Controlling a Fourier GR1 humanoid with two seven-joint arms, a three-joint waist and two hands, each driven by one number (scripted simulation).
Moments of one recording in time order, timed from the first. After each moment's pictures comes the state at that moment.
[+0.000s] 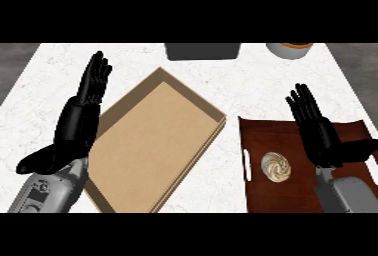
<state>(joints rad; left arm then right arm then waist) -0.30 0.30 -0.24 -1.63 0.10 0.29 -0.14 -0.19 -0.35 0.18 -1.36 -0.44 -0.09 -0.23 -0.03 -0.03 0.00</state>
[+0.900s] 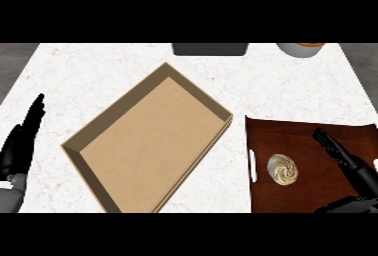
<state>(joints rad) -0.11 0.54 -0.08 -1.35 0.02 0.29 0.07 -0.04 -0.62 0.24 -1.10 -0.15 0.25 -0.84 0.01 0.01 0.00</state>
